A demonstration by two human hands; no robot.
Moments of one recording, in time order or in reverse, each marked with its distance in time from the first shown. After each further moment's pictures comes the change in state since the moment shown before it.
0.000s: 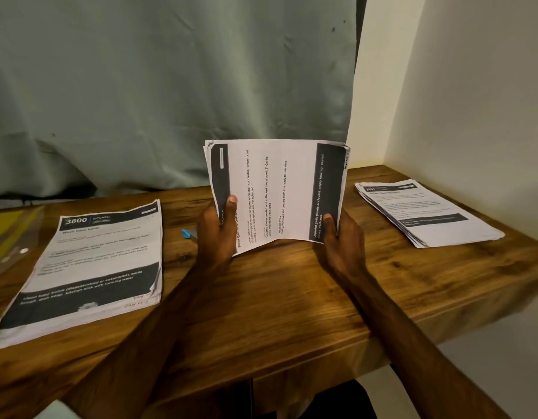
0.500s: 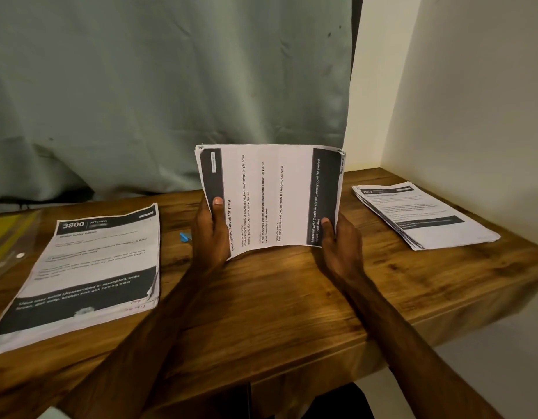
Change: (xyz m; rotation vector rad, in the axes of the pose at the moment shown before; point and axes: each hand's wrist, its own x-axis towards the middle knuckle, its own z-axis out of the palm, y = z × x) left_hand 0.004 -0.004 -0.004 0.006 0.035 0.015; right_hand 0.001 0.001 -0.002 -0.016 0.000 -0.006
